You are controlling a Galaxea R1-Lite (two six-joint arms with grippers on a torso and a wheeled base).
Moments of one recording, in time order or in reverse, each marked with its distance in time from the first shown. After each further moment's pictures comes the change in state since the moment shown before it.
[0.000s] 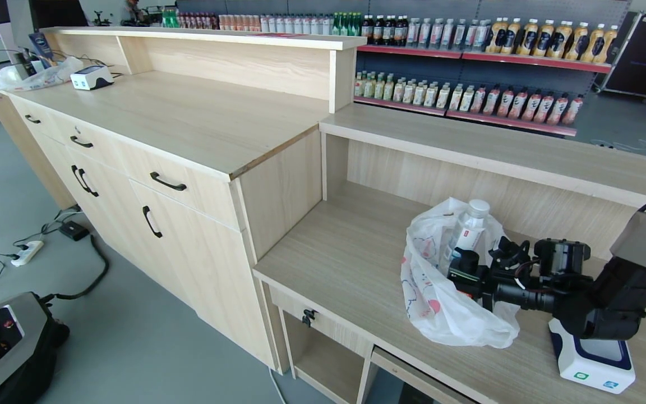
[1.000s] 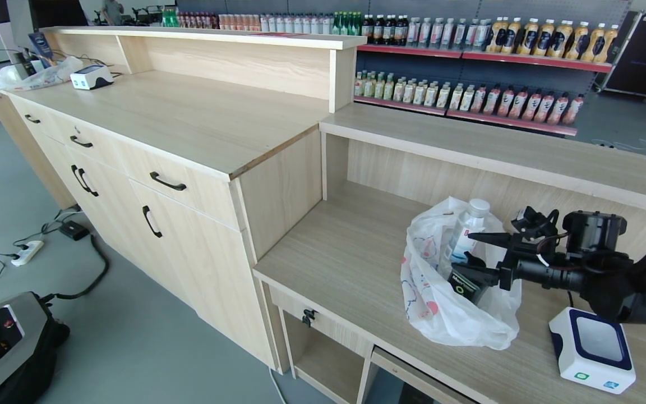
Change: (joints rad) left arm 0.000 0.000 0.000 0.000 0.000 0.000; right arm -0.017 -0.225 0.023 0.082 -0.014 0.101
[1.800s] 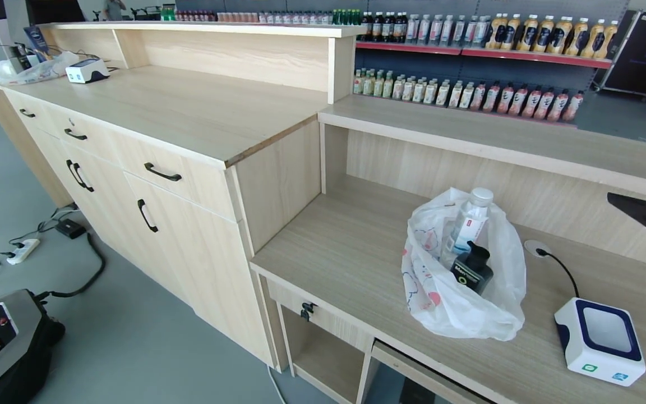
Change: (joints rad) left arm 0.001 0.000 0.000 0.000 0.000 0.000; right arm -0.227 -0.814 0.006 0.605 -0.603 -0.050
